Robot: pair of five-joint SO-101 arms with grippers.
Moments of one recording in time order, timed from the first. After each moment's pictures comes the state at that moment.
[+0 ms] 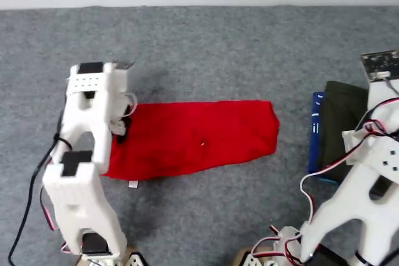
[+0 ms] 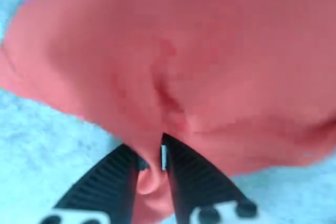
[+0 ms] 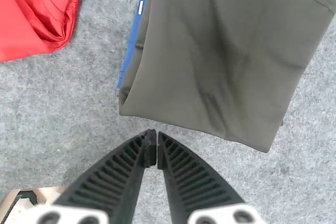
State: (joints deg) left arm -4.5 24.3 -7.1 96.9 -3.0; right arm 31.0 -25.9 2.8 100.6 36.9
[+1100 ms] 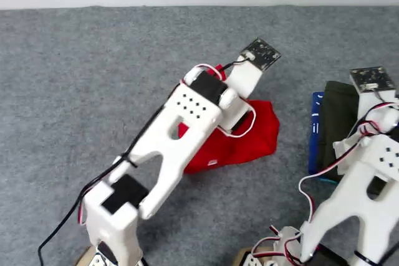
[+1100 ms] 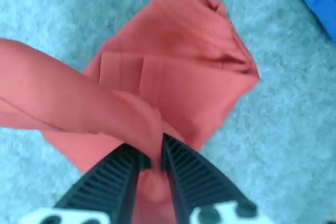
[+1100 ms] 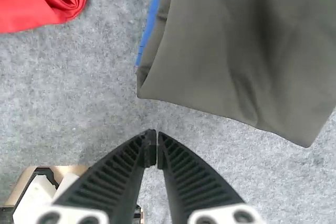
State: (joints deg) left arm 34.6 20.8 -22.3 86.2 3.5; right arm 31.0 -25.9 11.4 100.6 36.9
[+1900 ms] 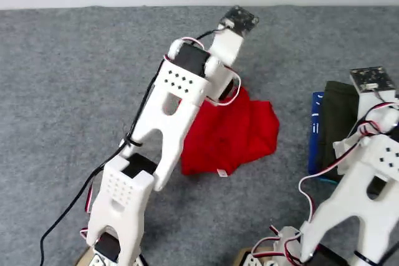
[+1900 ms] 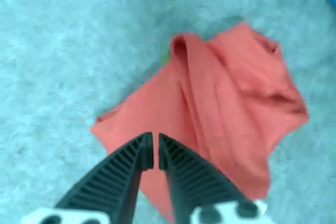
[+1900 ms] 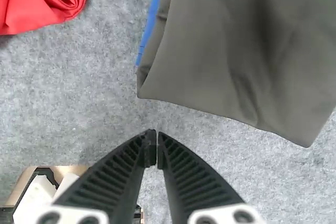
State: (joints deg) left arm 27.2 37.5 -49.1 99.1 0.0; right arm 31.0 -25.9 11.4 100.6 36.9
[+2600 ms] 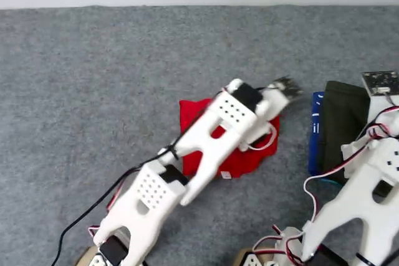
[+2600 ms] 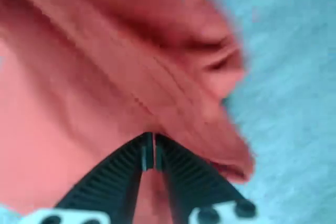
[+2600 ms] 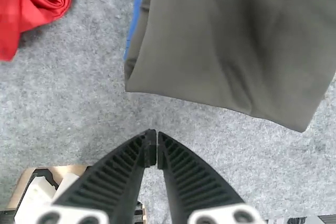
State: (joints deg) left arm 41.7 49.8 -52.8 98.9 -1.9; right arm 34.7 -25.9 11.4 100.6 36.9
